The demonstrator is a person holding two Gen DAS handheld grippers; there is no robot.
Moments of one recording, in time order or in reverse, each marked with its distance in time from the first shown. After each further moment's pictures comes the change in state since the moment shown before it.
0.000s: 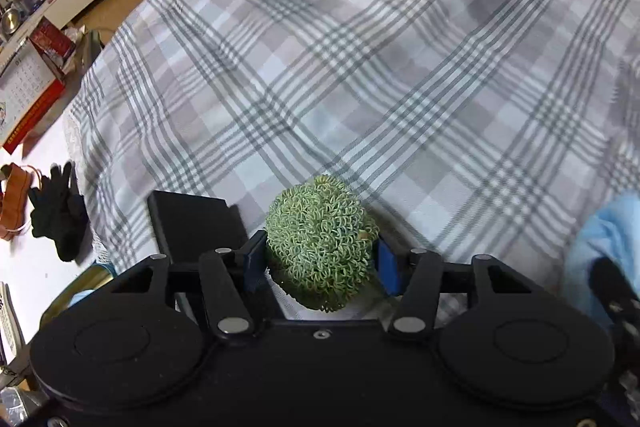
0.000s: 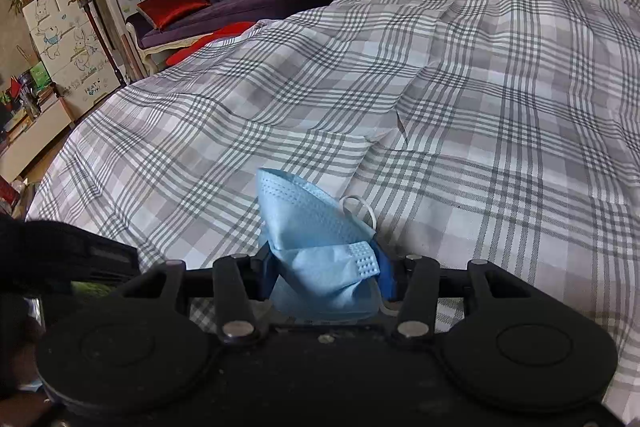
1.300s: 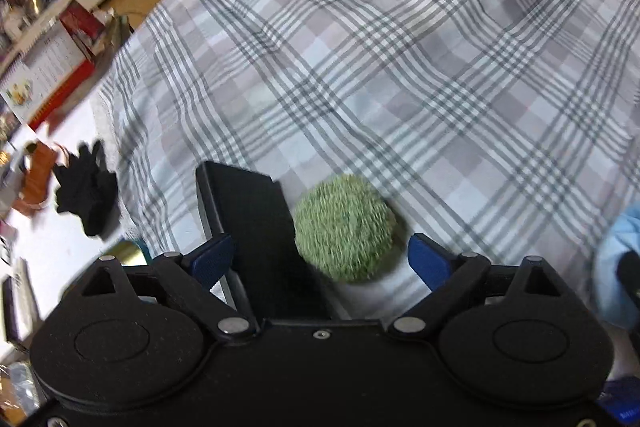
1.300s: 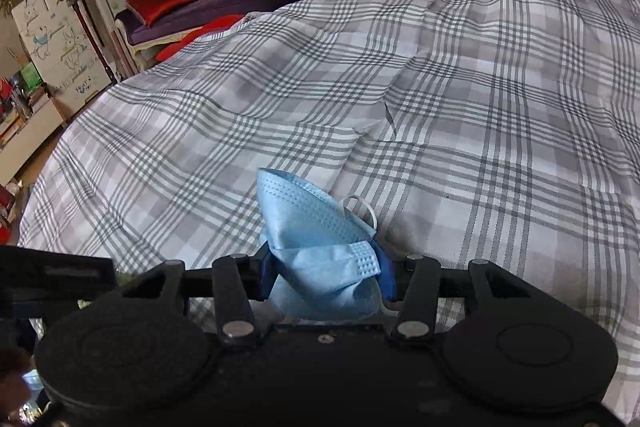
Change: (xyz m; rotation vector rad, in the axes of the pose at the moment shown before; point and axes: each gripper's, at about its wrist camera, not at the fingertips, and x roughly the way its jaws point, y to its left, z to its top) left arm 0.003 0.009 -0.011 -0.039 0.028 0.097; right arm -0.003 -0.003 0.002 0.034 0.033 -0.023
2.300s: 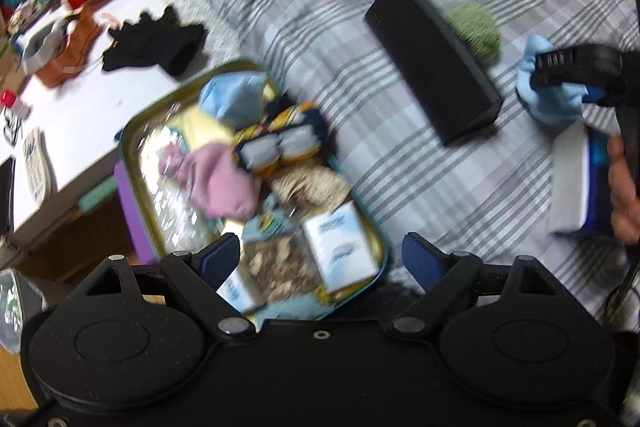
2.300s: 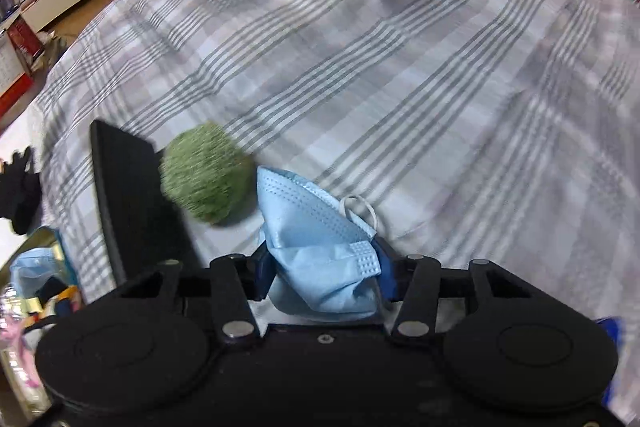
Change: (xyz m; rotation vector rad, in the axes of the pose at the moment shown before) left arm -0.064 0.166 -0.160 -0.101 0.088 -0.173; right arm 0.005 0.126 -0.035 -0.336 0.214 -0.011
